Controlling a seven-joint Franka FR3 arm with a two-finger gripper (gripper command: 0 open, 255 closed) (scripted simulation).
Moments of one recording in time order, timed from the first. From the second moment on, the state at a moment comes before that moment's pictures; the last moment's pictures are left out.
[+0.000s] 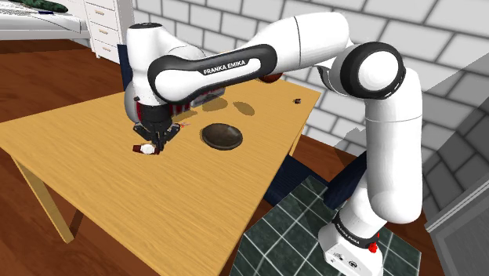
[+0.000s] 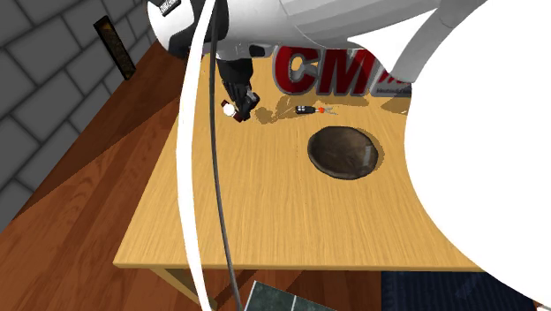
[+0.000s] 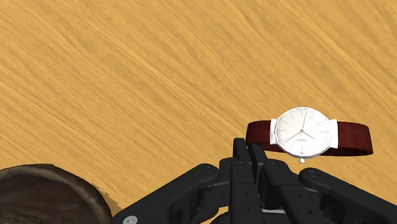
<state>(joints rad) 0.23 0.50 0.49 -1.52 -0.30 1.94 1.35</state>
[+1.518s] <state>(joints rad) 0.04 0.25 0.48 -1.67 -0.17 1.88 1.13</state>
